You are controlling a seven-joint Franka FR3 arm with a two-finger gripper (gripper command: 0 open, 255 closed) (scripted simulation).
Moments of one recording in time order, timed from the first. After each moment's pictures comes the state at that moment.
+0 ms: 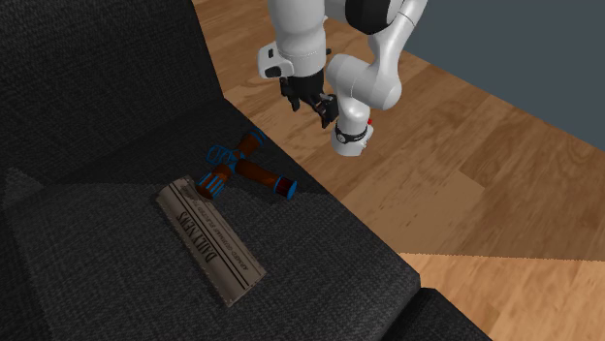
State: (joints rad) arm 0.02 -0.81 0.01 -2.45 0.03 1.50 -0.02
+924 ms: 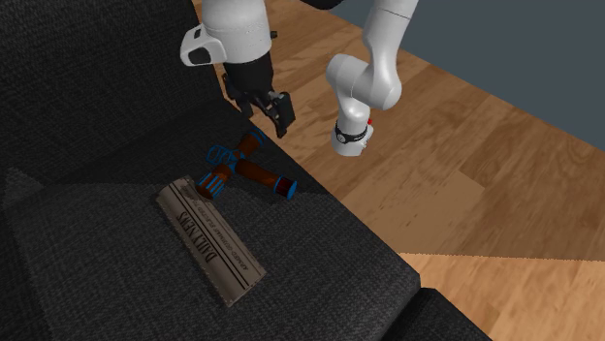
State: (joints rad) arm 0.02 -0.44 -0.04 -2.03 0.06 1.56 -0.09
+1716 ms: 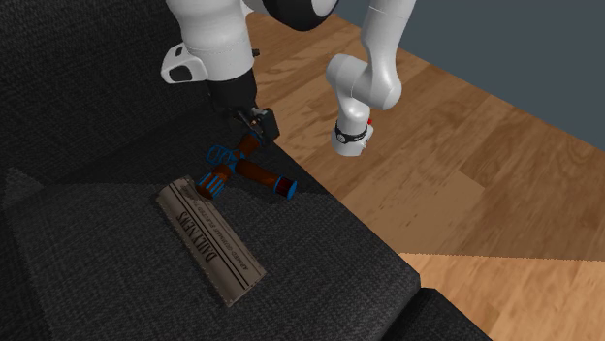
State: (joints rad) arm 0.03 -0.36 -0.05 -2.00 0.07 1.65 -0.12
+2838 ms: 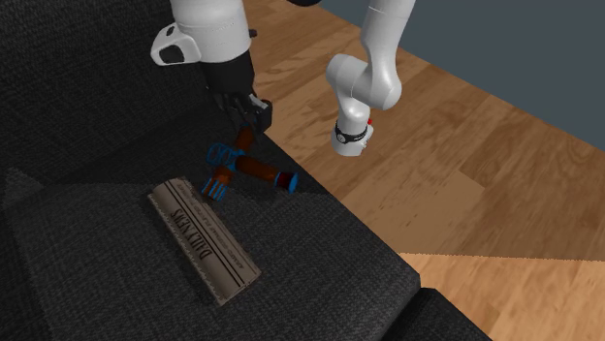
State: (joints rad) arm 0.03 -0.34 -0.05 -1.92 0.07 1.57 -0.11
